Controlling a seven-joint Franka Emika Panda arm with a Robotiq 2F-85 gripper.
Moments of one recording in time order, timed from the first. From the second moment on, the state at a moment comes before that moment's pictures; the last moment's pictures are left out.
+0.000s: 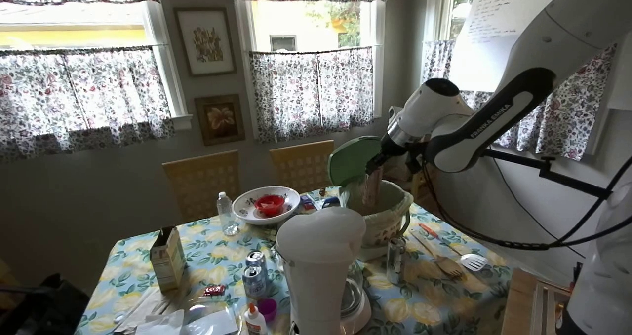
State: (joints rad) arm -0.16 -0.22 -0.22 -2.62 -0.71 3.10 0.36
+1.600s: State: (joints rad) arm 0.10 -0.54 -0.60 -2.74 -0.61 2.78 0.20
